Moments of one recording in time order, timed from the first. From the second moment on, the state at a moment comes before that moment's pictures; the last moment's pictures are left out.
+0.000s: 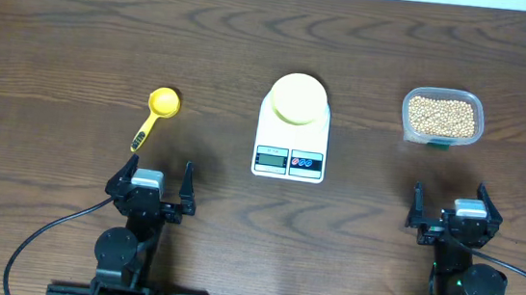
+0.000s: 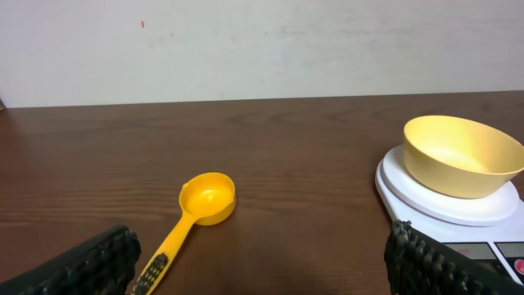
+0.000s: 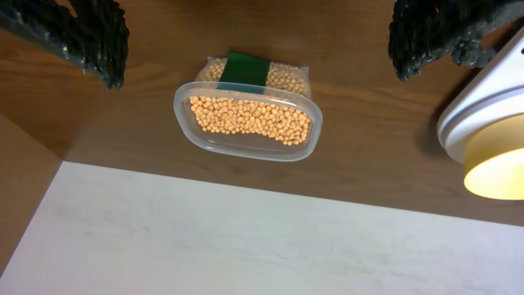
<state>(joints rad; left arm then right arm) -0.07 0.01 0.03 -0.14 0.01 0.01 -0.03 0.01 0.01 -0.07 -0.02 -0.14</state>
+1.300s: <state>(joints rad) -0.07 0.77 0.62 -0.31 0.08 0.01 -0.03 0.01 0.01 -0.07 -0.02 -0.14</state>
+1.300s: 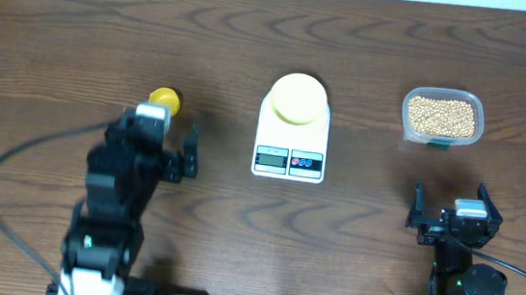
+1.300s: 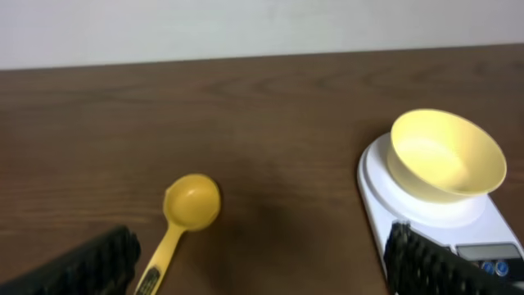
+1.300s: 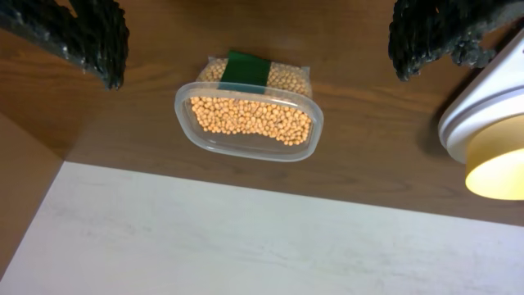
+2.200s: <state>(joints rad) 0.36 1.65 1.29 -0.67 0.45 0.08 -0.03 0.01 0.01 -0.07 -0.02 -0.14</state>
